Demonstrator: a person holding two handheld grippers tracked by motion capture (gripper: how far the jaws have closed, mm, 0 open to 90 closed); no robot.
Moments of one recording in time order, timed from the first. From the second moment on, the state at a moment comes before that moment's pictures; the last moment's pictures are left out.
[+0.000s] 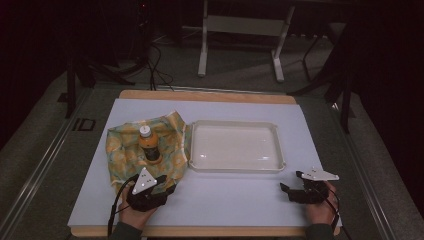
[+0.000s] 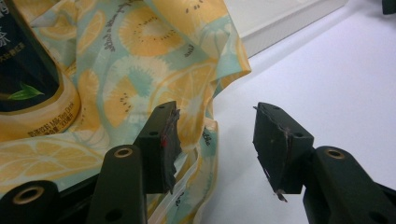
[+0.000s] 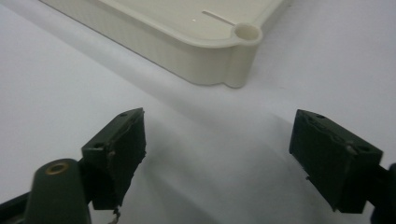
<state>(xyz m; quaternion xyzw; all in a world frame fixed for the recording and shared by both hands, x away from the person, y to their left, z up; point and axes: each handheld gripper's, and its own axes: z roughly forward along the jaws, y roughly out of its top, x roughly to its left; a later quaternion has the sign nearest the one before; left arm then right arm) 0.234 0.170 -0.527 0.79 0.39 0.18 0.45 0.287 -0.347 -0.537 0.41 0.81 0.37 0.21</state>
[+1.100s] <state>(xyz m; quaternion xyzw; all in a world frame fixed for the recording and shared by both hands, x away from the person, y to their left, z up) 0.228 0.198 -0.500 0.78 0.39 0.19 0.46 0.285 -0.347 -0.537 0.39 0.81 0.38 0.20</state>
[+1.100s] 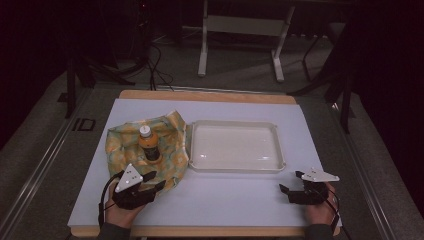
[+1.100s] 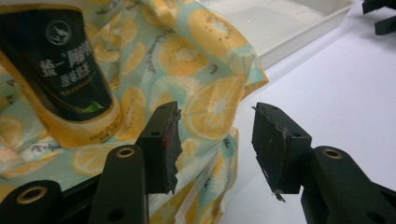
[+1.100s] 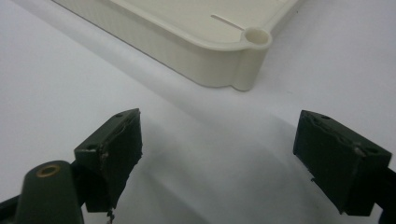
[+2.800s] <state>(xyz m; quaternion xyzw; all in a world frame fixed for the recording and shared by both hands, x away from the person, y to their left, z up) 0.255 0.232 -0.472 0.79 0.37 0.19 0.44 0.283 -0.348 -0.536 0.38 0.82 0.39 0.20</state>
